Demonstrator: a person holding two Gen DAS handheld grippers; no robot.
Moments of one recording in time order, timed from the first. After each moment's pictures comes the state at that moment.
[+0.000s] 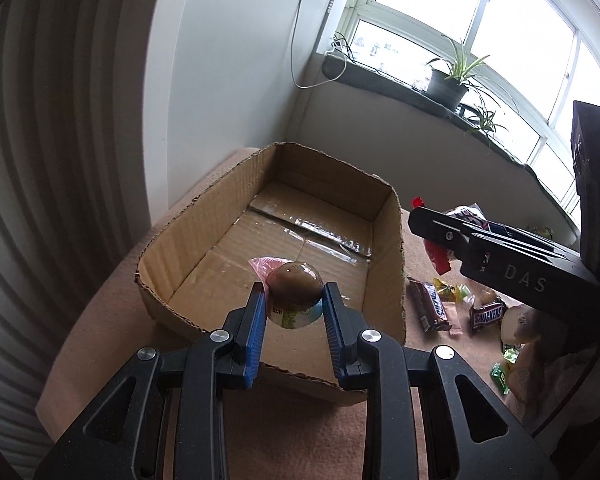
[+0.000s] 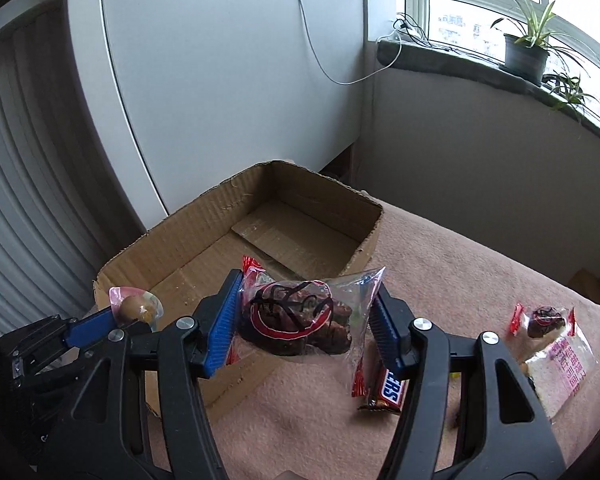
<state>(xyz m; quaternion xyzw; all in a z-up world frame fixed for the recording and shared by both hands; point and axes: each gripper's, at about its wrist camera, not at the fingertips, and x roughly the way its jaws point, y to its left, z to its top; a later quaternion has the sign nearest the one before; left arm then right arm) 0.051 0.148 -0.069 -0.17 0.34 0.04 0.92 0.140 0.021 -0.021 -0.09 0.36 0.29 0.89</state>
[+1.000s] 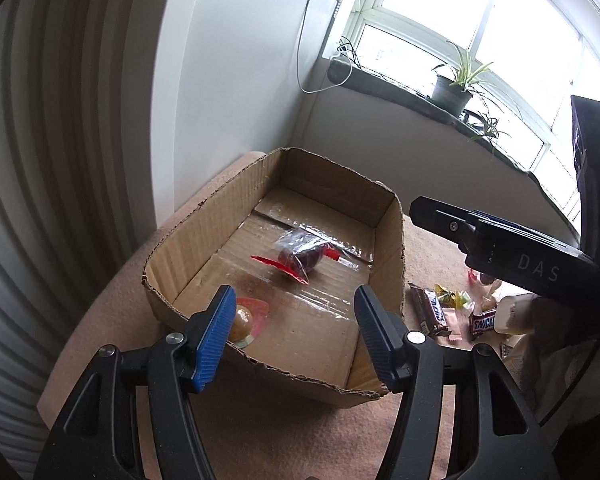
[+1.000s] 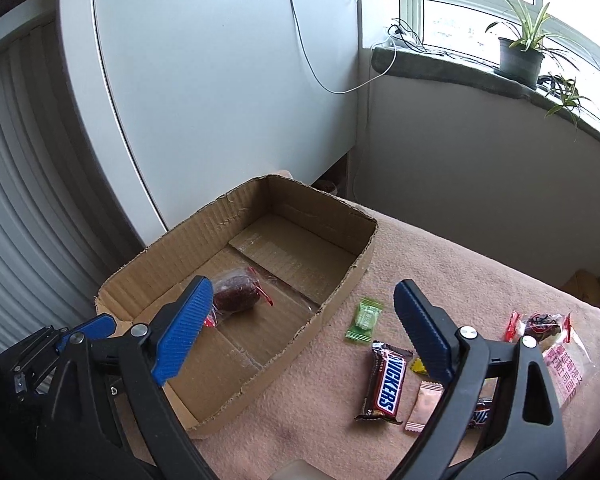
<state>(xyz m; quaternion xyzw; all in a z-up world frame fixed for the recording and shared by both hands) 0.048 0.147 -0.062 -0.17 0.34 0.04 0.93 0.137 0.006 -0.007 -0.07 0.34 0.27 0.90</state>
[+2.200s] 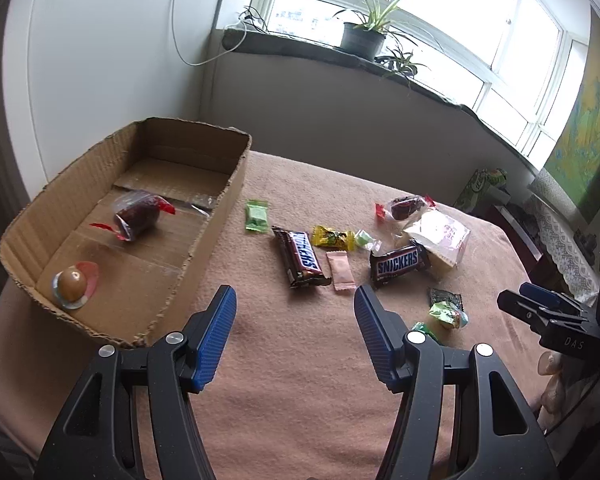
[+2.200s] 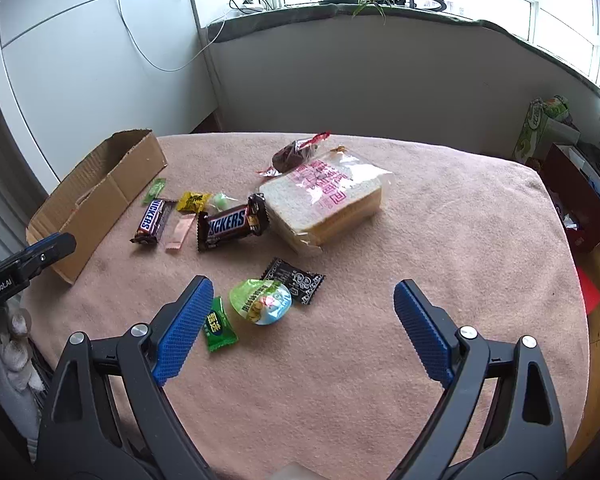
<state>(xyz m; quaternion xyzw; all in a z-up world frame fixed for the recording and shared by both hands) 0.060 0.020 -0.070 -0.11 0.37 -0.07 0.92 0.072 -0.261 -0.065 0.01 0.41 0.13 0.90</state>
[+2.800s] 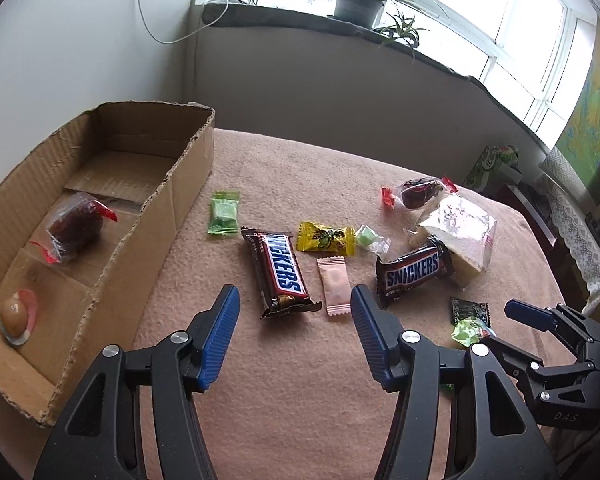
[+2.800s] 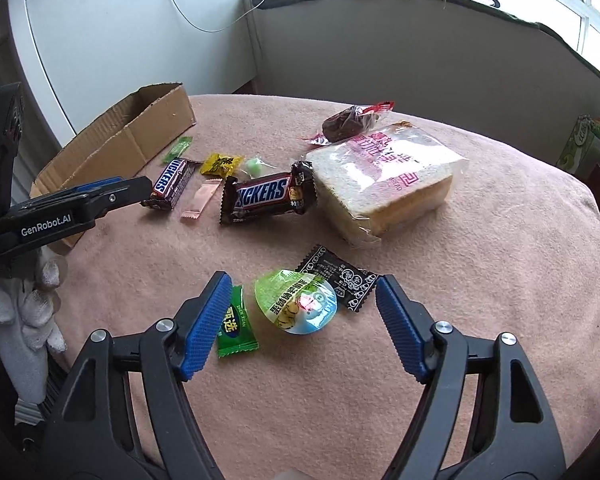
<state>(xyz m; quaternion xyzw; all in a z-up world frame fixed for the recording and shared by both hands) 0.118 -0.008 -0.099 -0.09 0.41 -0.07 0.91 0.101 -0.229 -0.101 -0.03 0.43 0.19 0.88</state>
